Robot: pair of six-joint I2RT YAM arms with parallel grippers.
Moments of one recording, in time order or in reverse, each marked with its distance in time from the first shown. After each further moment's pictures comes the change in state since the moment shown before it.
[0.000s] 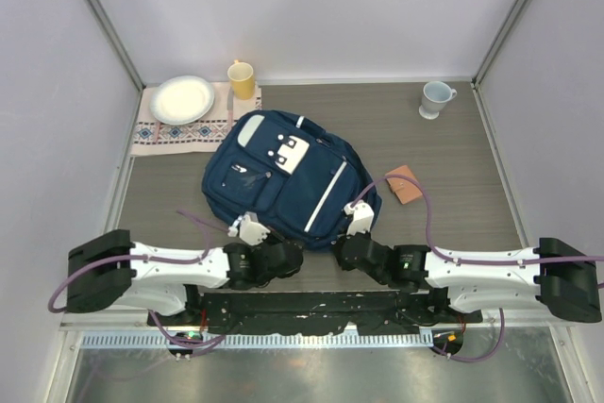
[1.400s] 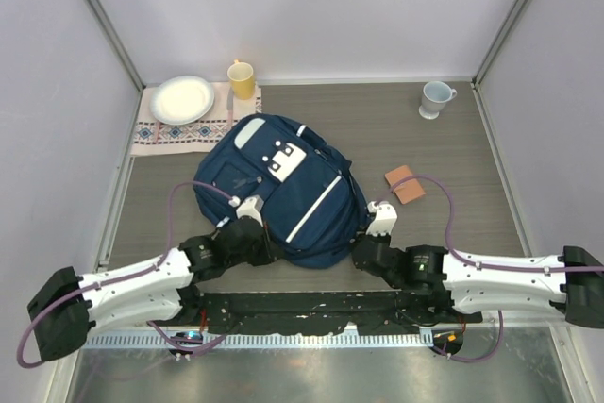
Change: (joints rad) left arm 0.274 -0.389 -0.159 -0.044 0.504 0.902; right arm 0.019 -0.149 0.018 -0.306 0.134 0.214
